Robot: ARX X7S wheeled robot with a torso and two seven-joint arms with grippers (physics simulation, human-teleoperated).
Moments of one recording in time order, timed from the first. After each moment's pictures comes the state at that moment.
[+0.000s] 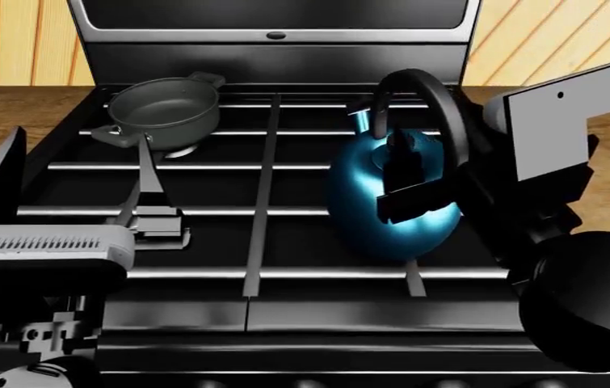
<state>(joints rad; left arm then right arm) -0.24 -0.31 0.09 0.83 -0.11 -0.50 -0.27 0.90 0.57 -0.17 -0.69 1.22 1.20 0.71</state>
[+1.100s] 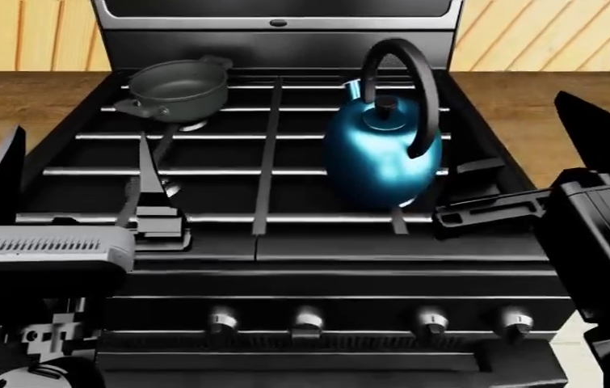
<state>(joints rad) -0.24 -0.33 0.10 0.84 -0.12 -0.51 -0.30 0.81 0.69 0.10 -0.90 1.58 1.12 0.97</state>
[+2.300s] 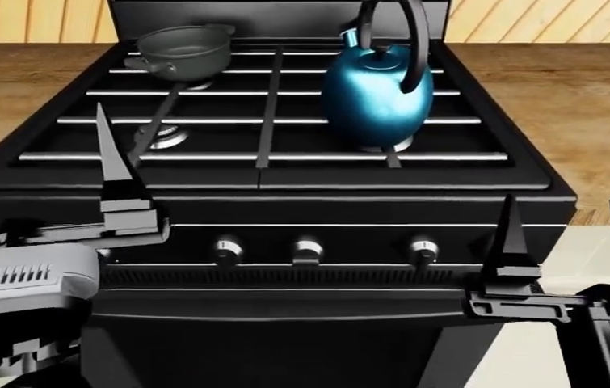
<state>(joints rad) -0.25 -0.33 0.12 0.92 -0.06 -0.44 -0.38 -0.03 0.76 0.02 -1.01 0.72 0.42 0.71</state>
